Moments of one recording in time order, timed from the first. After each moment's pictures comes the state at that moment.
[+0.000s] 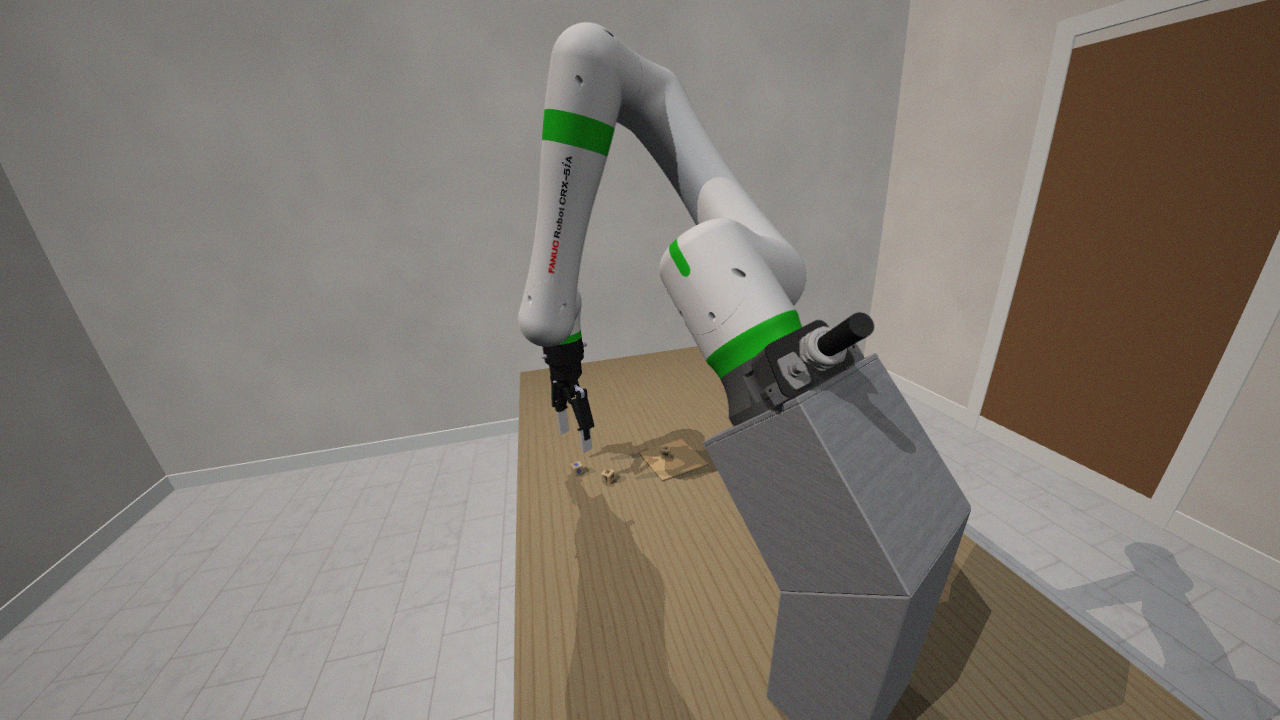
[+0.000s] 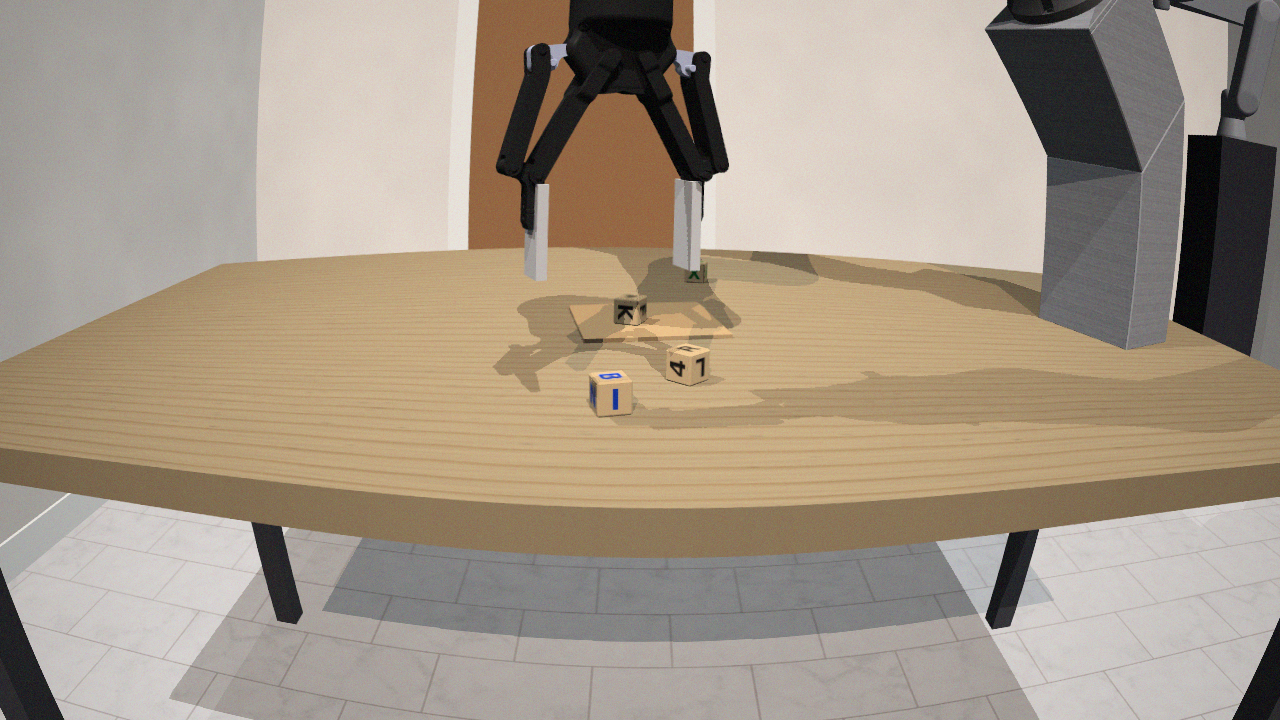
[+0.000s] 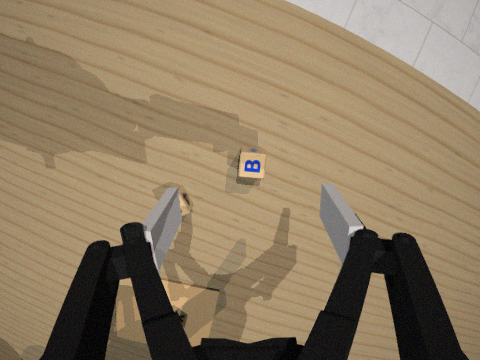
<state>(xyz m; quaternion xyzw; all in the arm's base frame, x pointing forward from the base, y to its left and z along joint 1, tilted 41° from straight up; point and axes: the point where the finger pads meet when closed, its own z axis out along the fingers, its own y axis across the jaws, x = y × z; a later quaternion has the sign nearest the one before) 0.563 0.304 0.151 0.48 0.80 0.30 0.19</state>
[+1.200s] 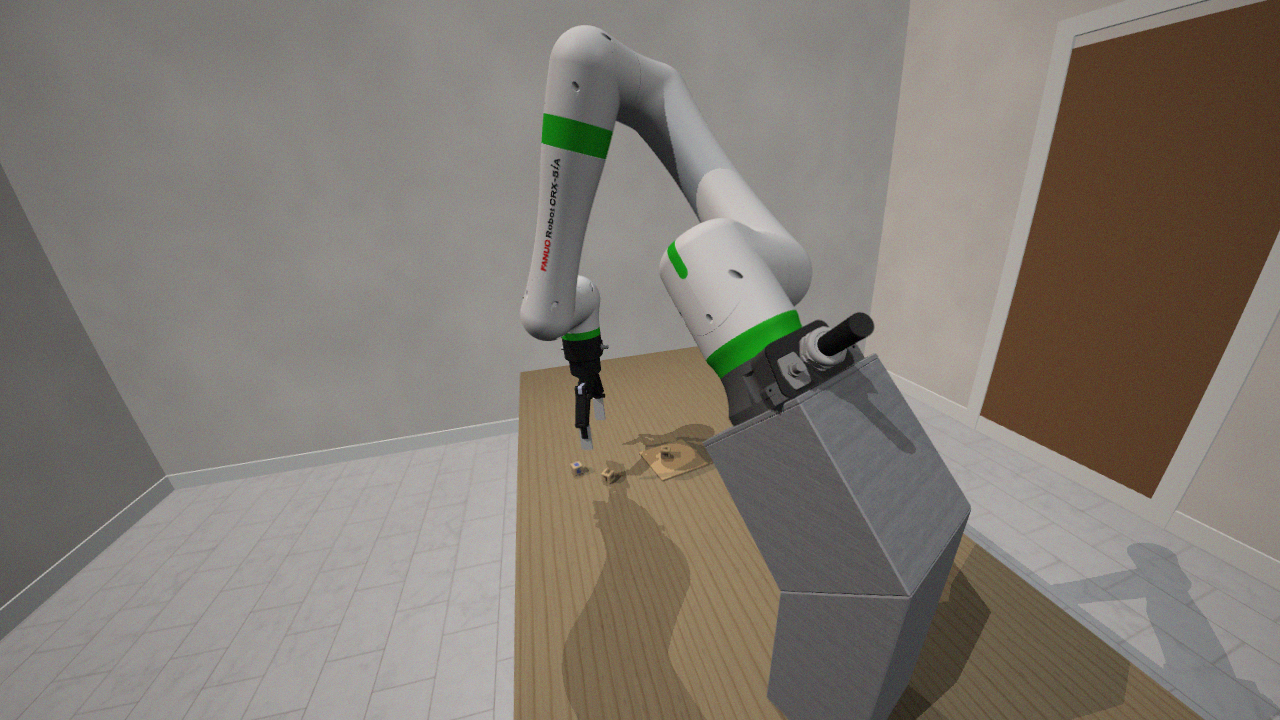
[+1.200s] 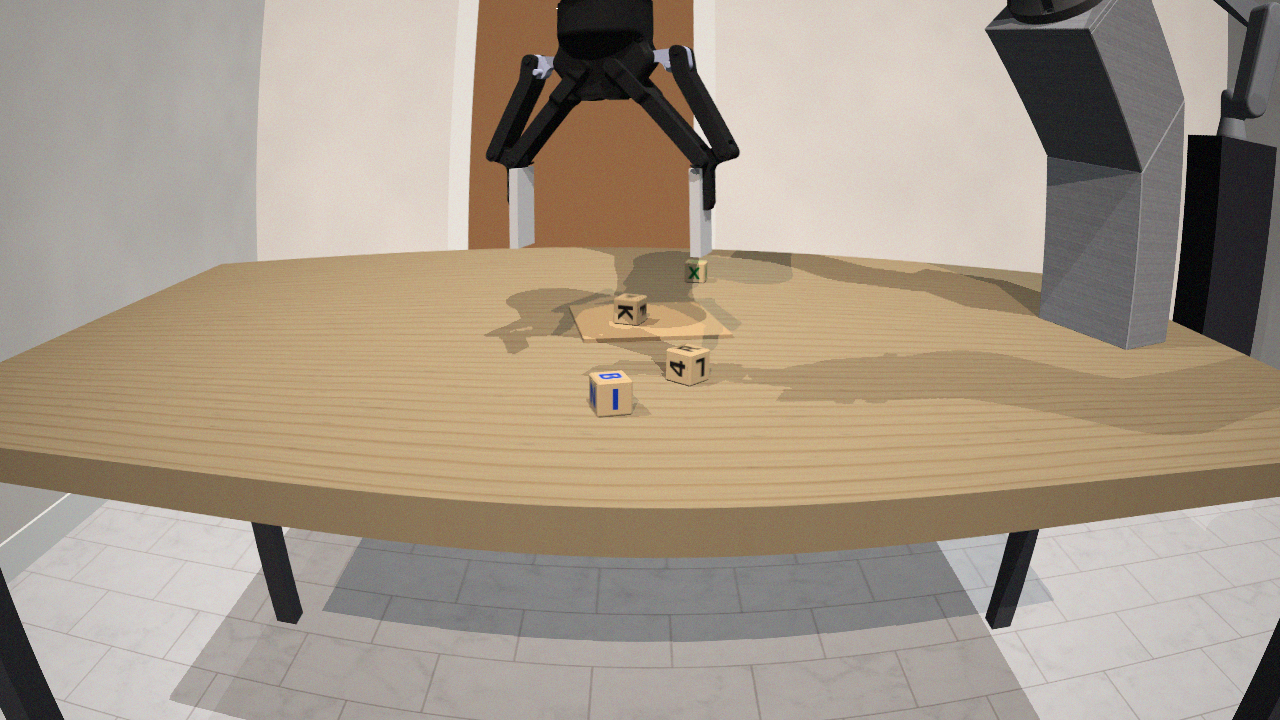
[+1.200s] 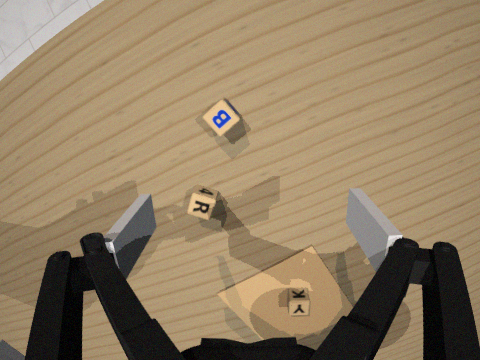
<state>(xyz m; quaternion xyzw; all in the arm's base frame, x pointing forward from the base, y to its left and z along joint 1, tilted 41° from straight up) 0.578 0.256 0.139 0.76 0.55 0.33 0.06</state>
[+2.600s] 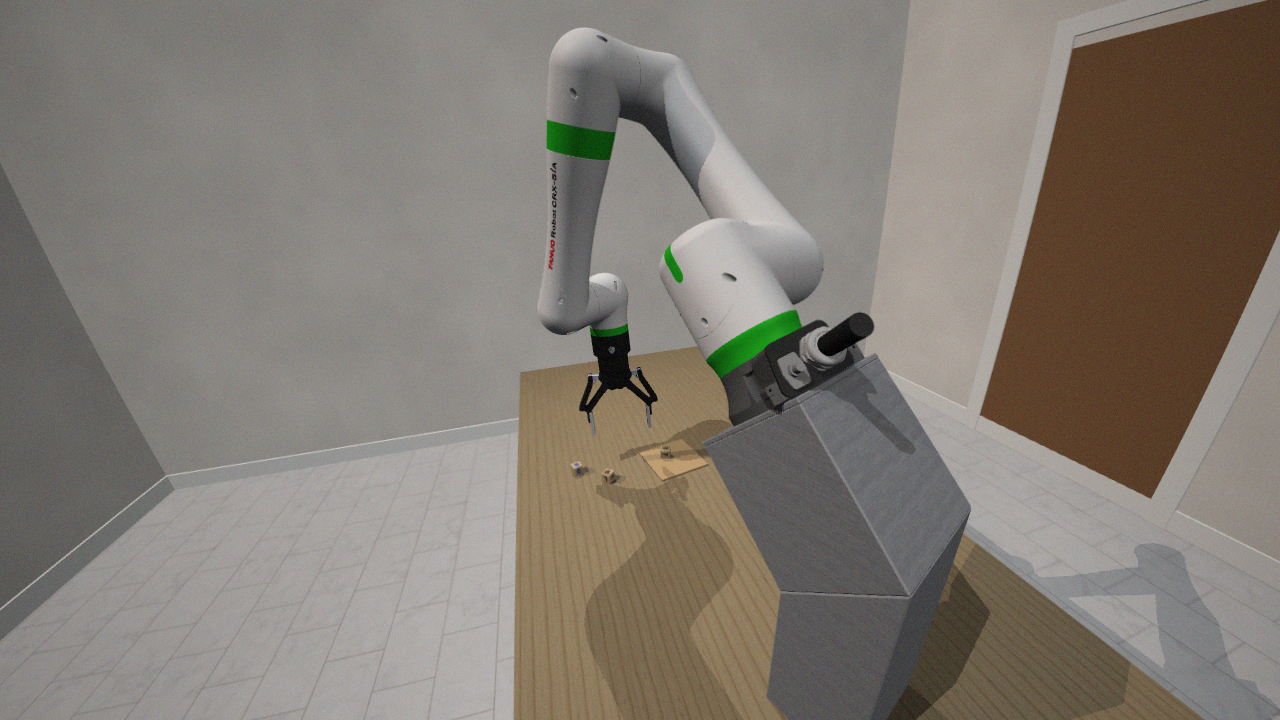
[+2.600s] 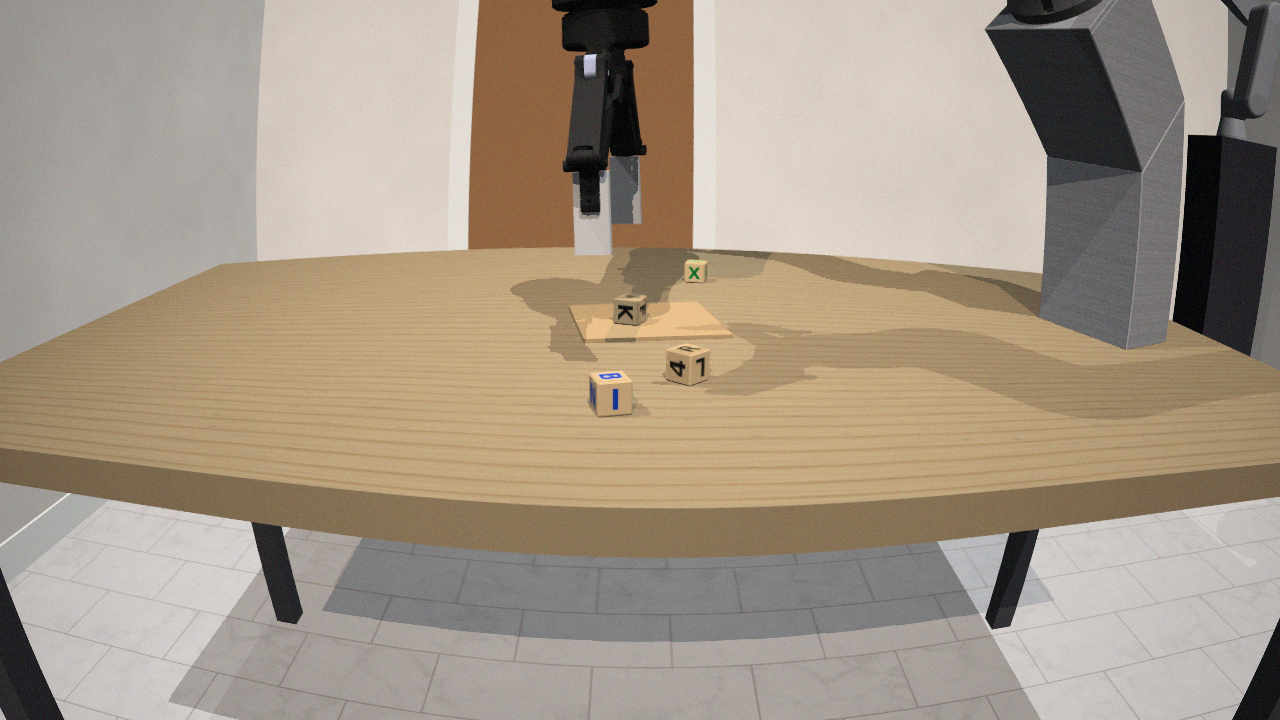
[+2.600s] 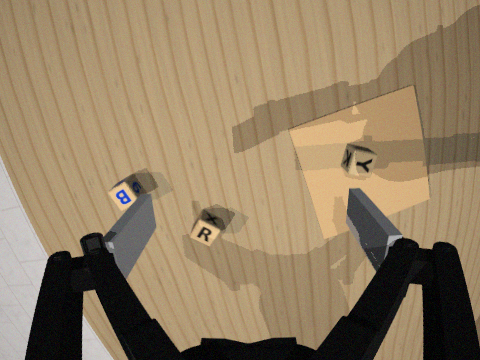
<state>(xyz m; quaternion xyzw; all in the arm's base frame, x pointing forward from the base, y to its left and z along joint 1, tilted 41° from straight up) 0.589 0.187 0.118 0.94 -0.04 0.29 -0.16</state>
